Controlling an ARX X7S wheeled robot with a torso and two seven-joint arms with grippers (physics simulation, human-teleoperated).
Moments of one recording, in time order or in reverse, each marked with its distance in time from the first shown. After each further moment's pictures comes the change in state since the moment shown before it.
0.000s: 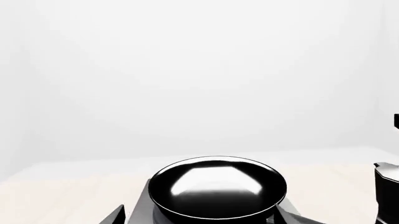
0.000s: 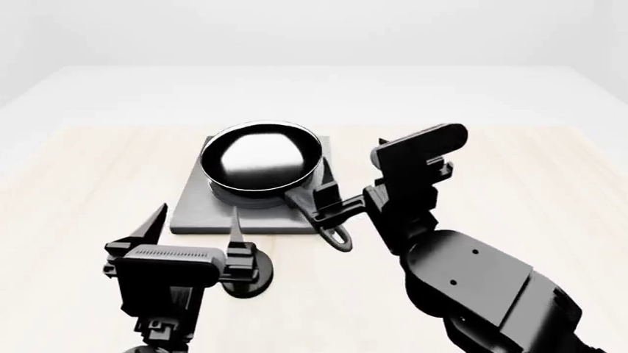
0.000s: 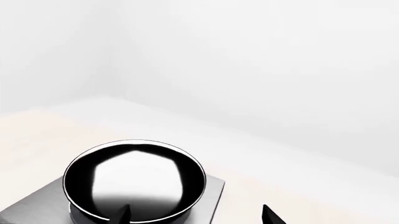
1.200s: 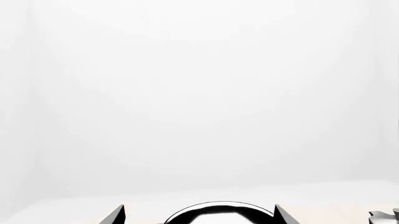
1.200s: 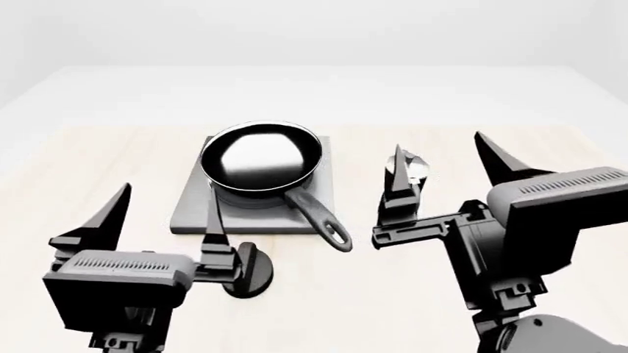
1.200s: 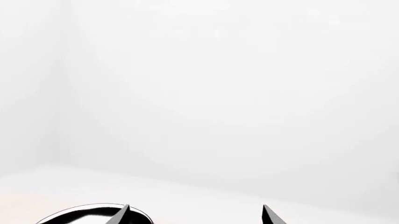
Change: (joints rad) left arm 0.044 -0.097 -0.050 0.309 -0.021 -0.106 -0.088; right arm -0.268 0.255 0.193 -0.496 0.023 -0.105 0.283
